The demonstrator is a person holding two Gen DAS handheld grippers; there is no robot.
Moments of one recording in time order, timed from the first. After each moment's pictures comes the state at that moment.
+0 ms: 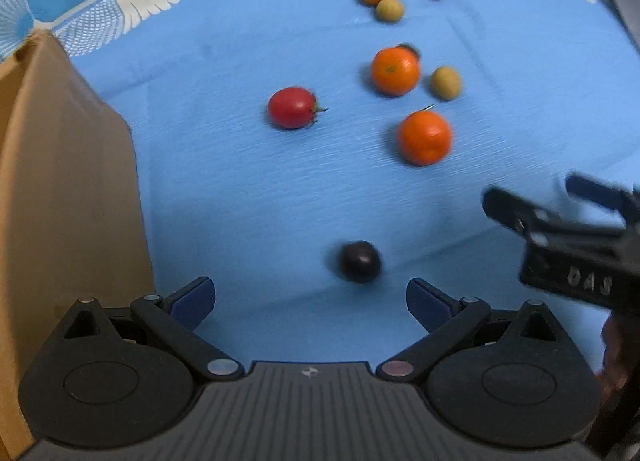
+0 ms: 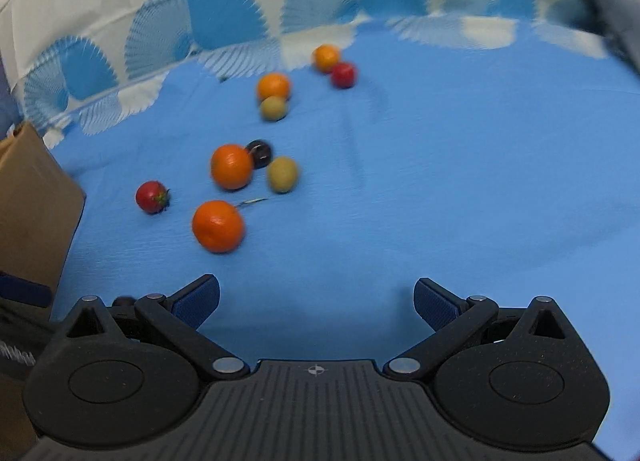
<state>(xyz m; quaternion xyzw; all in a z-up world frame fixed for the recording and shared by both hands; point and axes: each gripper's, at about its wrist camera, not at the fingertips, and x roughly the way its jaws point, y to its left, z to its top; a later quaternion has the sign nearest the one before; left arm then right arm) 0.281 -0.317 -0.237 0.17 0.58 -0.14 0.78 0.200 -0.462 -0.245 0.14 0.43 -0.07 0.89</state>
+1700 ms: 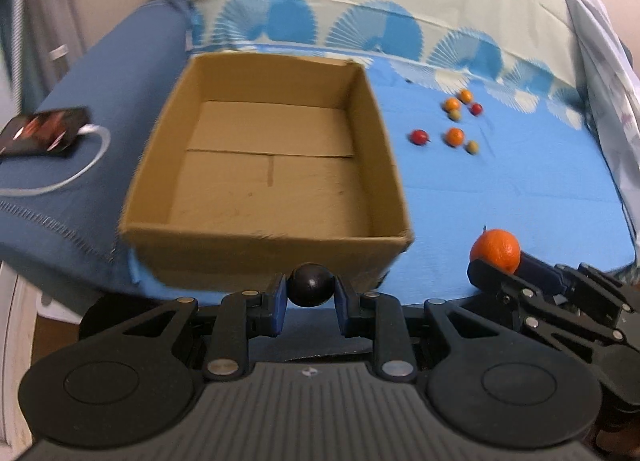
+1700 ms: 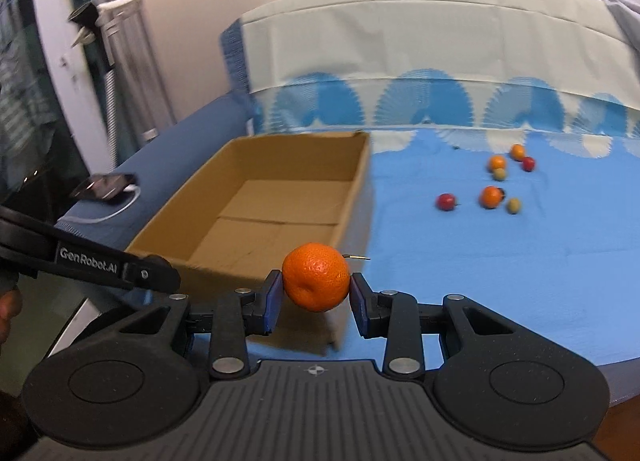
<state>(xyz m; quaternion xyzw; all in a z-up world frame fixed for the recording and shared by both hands) 0.009 -0.042 -0.042 0.01 0.46 -0.08 0.88 -0.036 -0.220 -0.056 0.09 0.33 0.10 0.94</state>
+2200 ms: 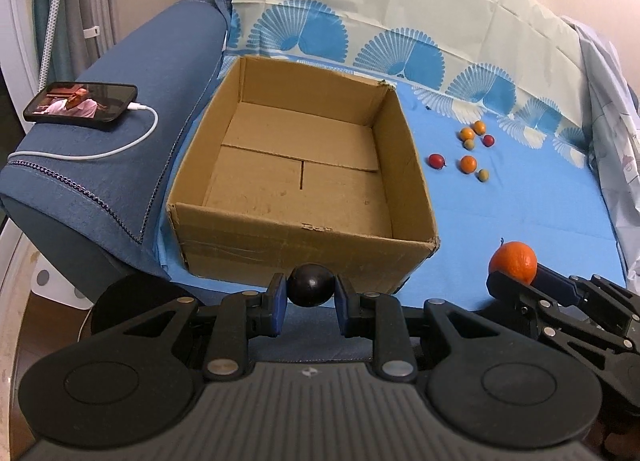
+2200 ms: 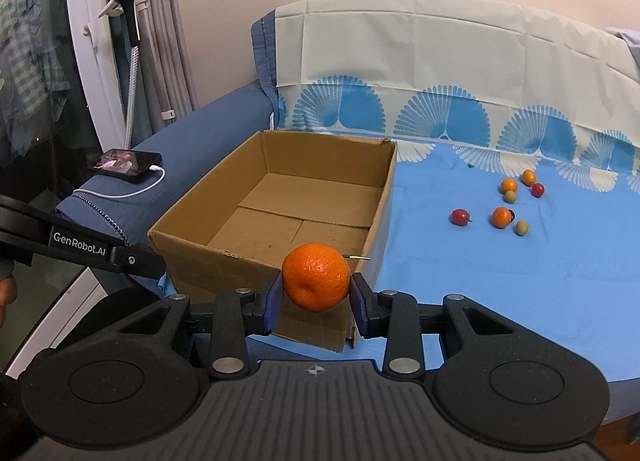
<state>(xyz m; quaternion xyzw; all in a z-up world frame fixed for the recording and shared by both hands) -0.007 0.001 -0.036 -0.04 0.44 -0.06 0.89 -0.047 -0.180 -0.040 0.03 0.32 0.11 0.94</state>
